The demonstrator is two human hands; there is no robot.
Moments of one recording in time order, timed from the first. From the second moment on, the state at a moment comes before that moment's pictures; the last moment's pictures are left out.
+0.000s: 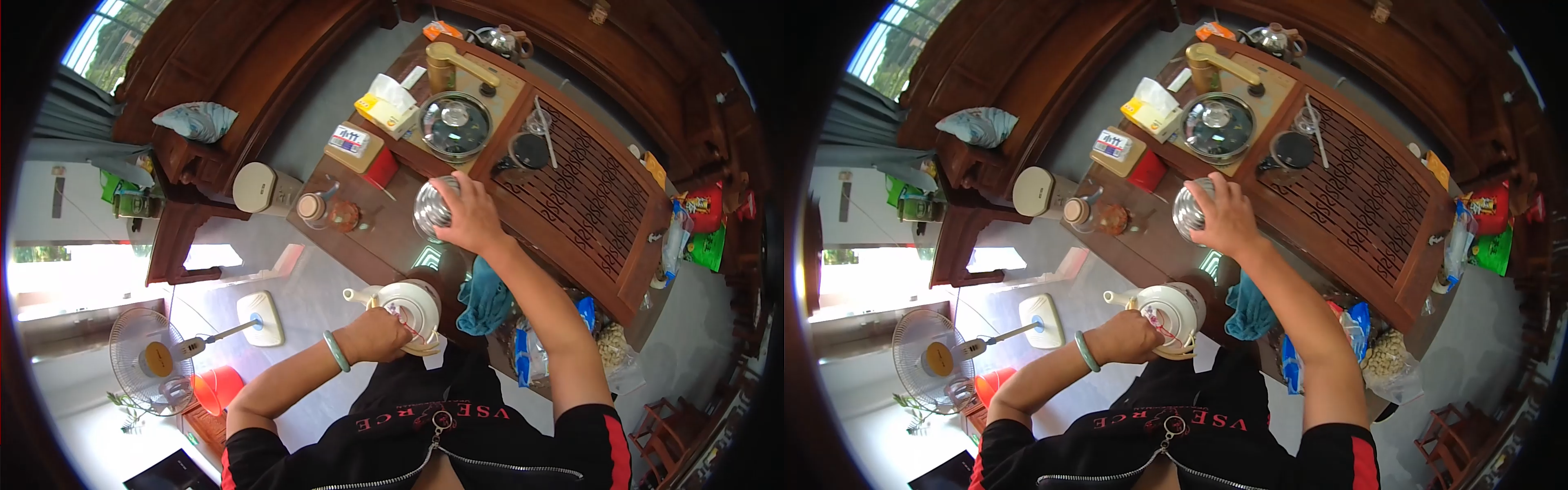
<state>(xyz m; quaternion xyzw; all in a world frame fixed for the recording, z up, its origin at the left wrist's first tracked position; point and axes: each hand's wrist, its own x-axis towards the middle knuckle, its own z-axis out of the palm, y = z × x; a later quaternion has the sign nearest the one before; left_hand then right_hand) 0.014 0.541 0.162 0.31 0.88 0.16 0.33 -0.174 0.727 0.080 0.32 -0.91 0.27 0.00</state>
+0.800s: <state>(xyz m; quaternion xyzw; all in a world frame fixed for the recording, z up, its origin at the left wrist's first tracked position) 0.001 0.506 0.152 0.37 0.85 0.10 0.36 -0.189 0.630 0.021 0.27 -0.90 0.35 -0.07</state>
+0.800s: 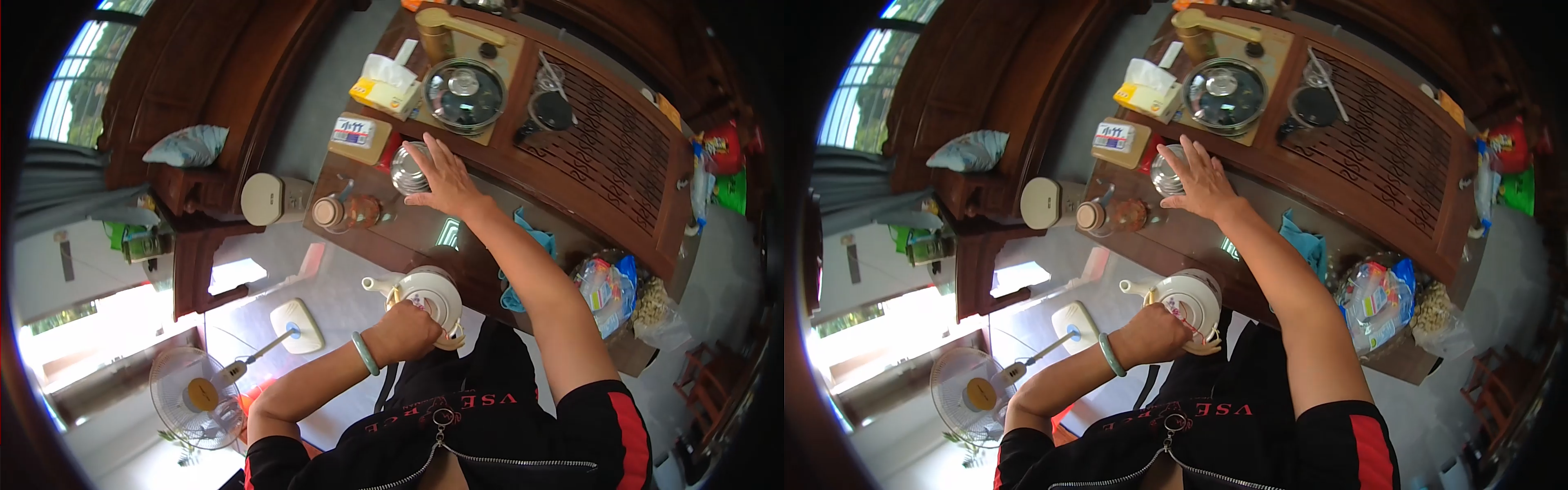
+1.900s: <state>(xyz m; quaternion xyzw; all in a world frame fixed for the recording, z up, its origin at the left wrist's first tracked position) -0.214 0.840 0.227 0.71 0.62 -0.25 0.23 0.087 0.941 -0.007 -0.24 -0.72 0.65 -0.01</state>
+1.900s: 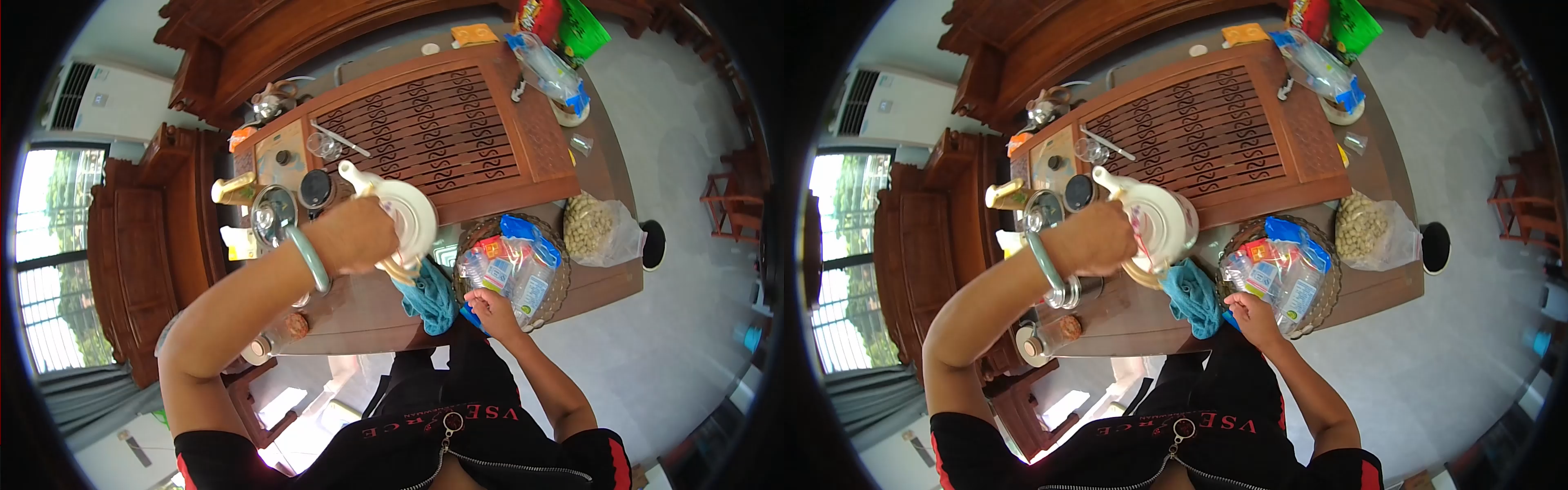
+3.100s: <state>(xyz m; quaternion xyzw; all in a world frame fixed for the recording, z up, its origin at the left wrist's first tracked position) -0.236 0.831 0.213 0.70 0.71 -0.11 0.01 0.212 1.018 -0.052 -0.59 -0.30 0.75 0.02</state>
